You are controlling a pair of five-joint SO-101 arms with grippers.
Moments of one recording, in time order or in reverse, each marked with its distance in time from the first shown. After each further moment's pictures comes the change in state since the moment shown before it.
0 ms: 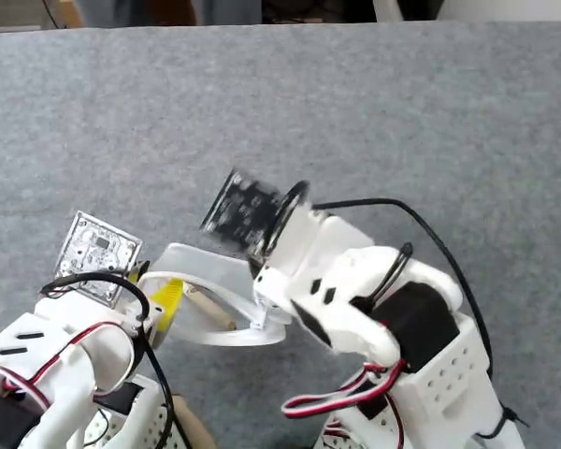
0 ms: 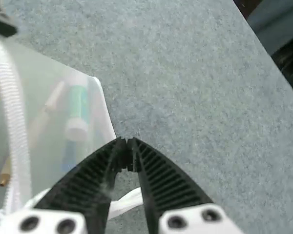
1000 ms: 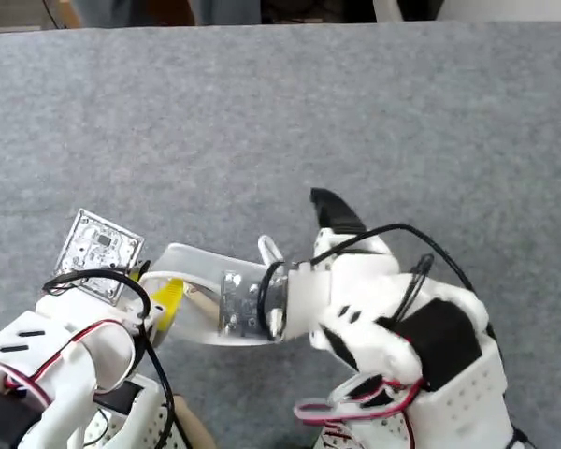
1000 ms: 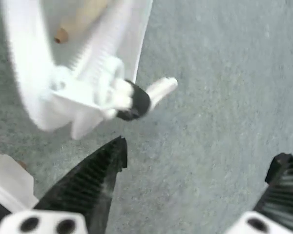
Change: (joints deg) left arm 0.0 0.5 0.0 0.0 0.0; right arm 0.7 -5.6 2.9 17.1 33.4
